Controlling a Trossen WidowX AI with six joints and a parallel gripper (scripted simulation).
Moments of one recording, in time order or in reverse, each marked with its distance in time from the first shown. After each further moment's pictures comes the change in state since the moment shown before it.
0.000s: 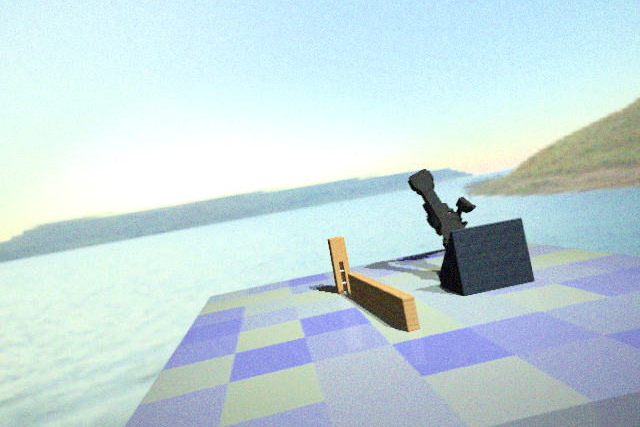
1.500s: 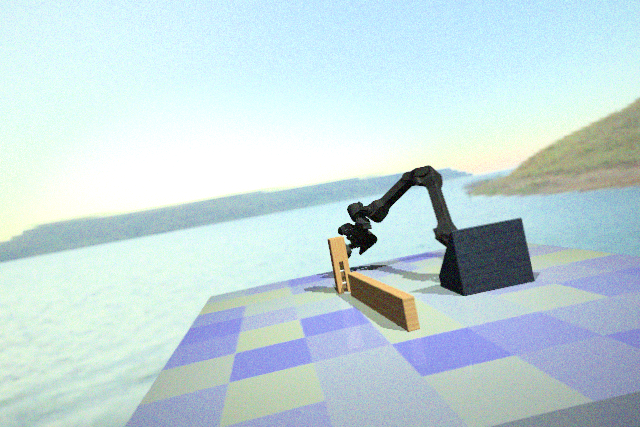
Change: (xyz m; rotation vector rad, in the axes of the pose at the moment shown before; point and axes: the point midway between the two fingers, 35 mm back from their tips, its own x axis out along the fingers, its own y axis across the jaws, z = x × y) arm -0.473 0.144 0.101 -0.073 -0.080 1.572
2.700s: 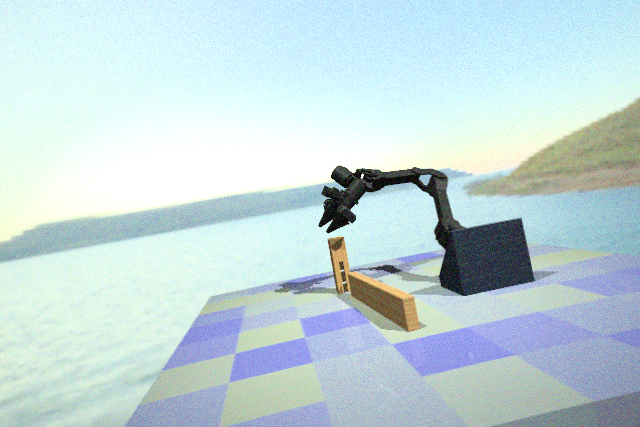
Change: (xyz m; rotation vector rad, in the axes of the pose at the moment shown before) arm -0.272 0.220 -0.030 -0.869 -0.297 0.842
